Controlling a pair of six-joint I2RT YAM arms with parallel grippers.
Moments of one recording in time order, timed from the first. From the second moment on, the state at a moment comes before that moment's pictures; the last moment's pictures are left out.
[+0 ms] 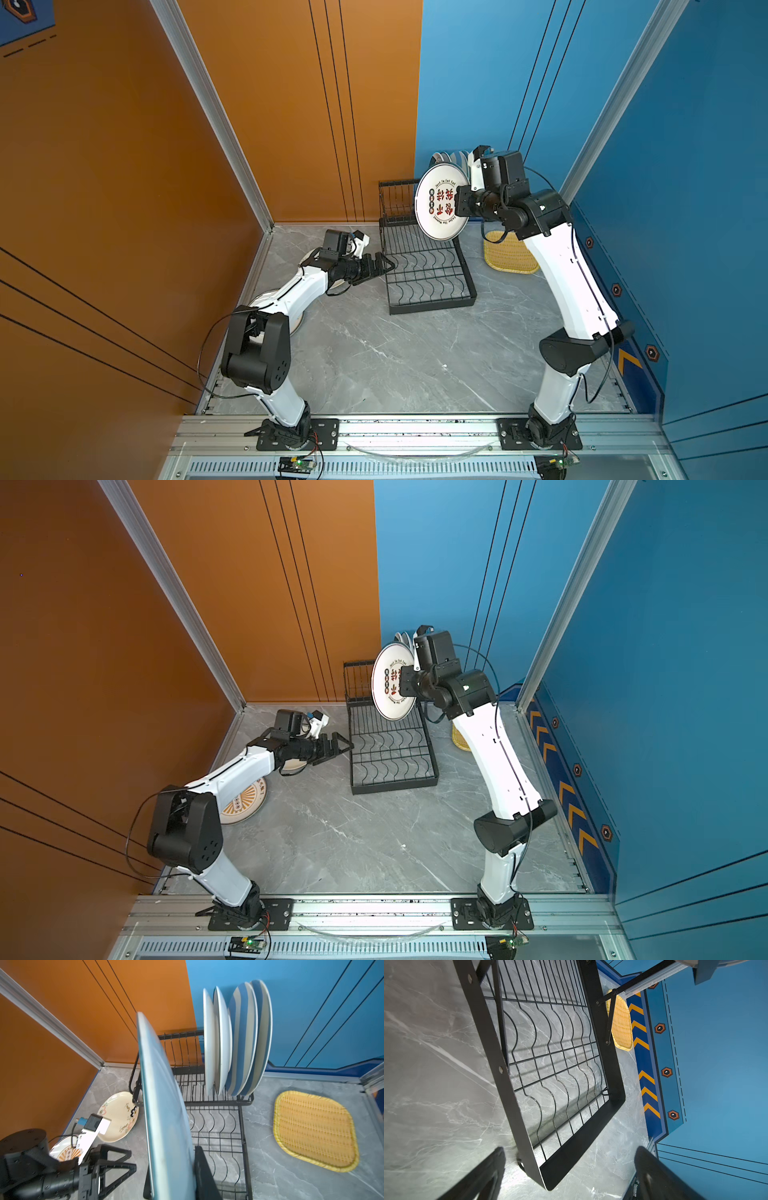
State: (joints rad) left arm -0.24 1.67 1.22 -0.33 0.64 -0.50; right arm 0.49 1.88 2.47 -1.12 0.17 0.31
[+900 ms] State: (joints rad) left arm -0.18 1.67 1.25 -0.39 0.63 -0.43; right arm 0.59 2.24 2.55 -0.52 0.69 -0.02
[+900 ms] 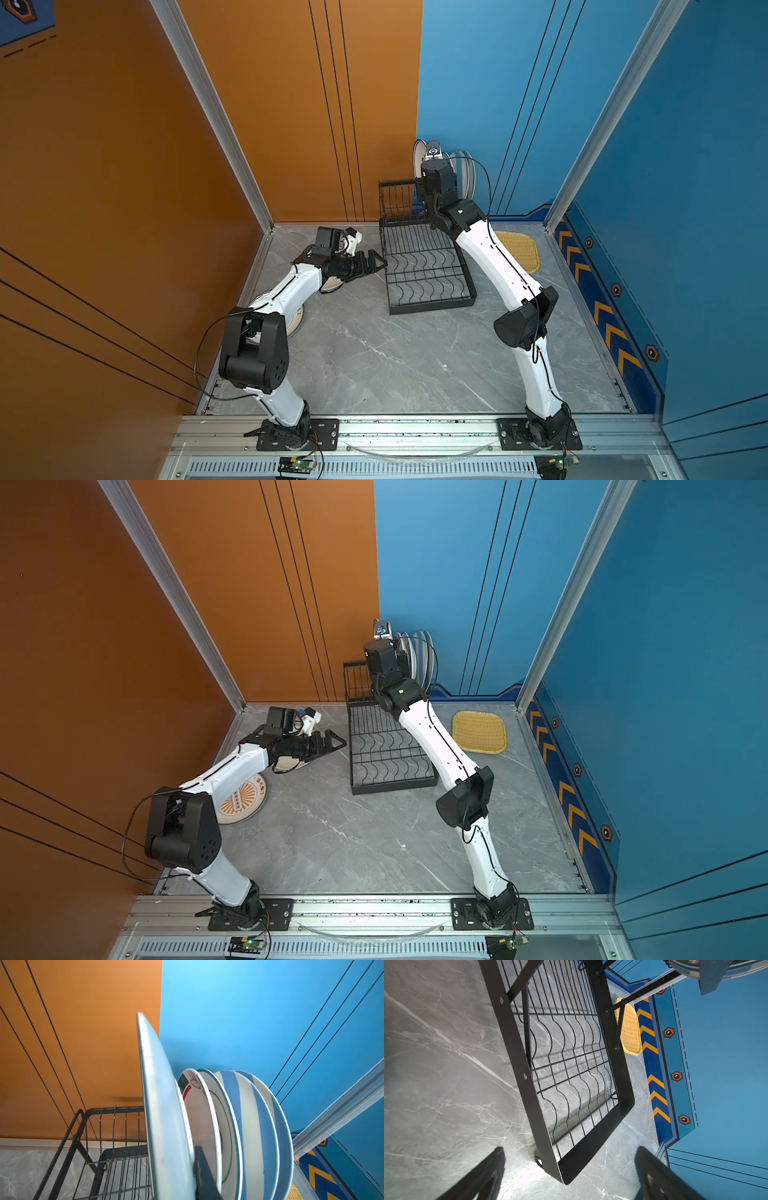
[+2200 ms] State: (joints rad) left arm -0.18 1.57 1.15 -0.40 0.59 -0.43; right arm 0.55 2.33 2.52 -0.39 0.75 -0.05
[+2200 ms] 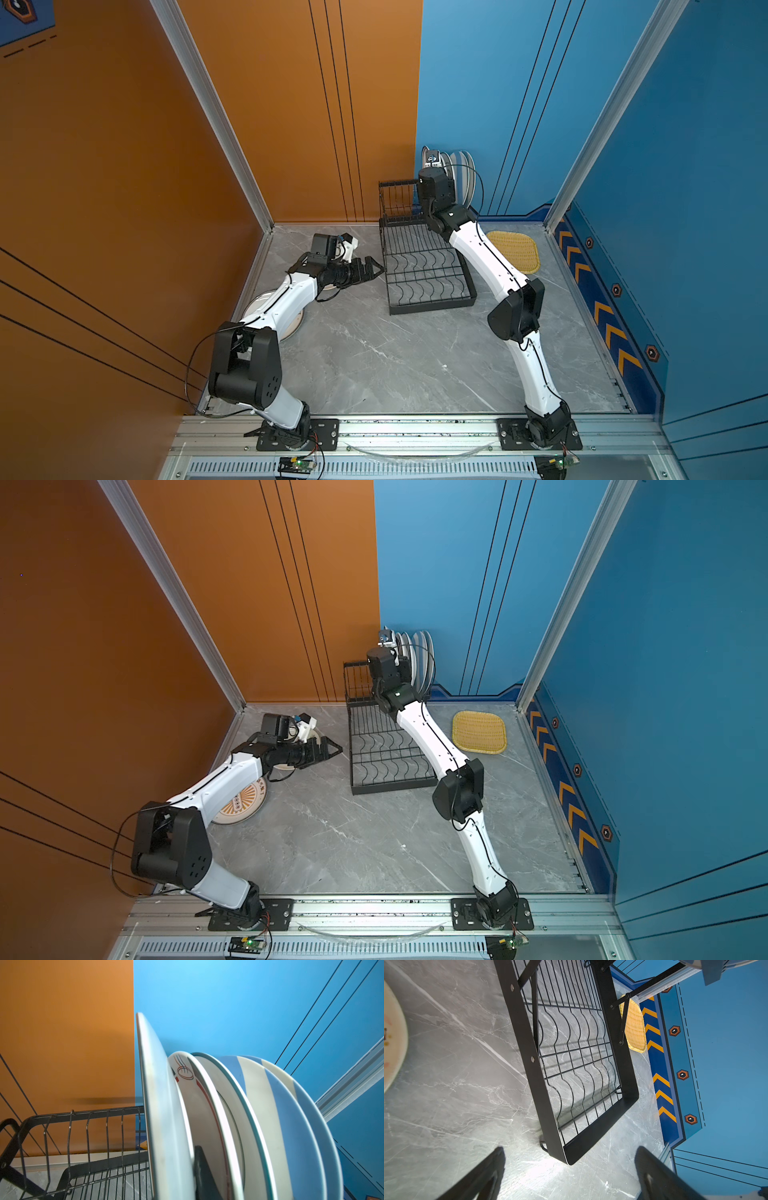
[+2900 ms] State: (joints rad) left arm -0.18 1.53 1.13 -0.40 0.58 -0.43; right arm 0.55 2.34 2.51 -0.44 0.72 0.00
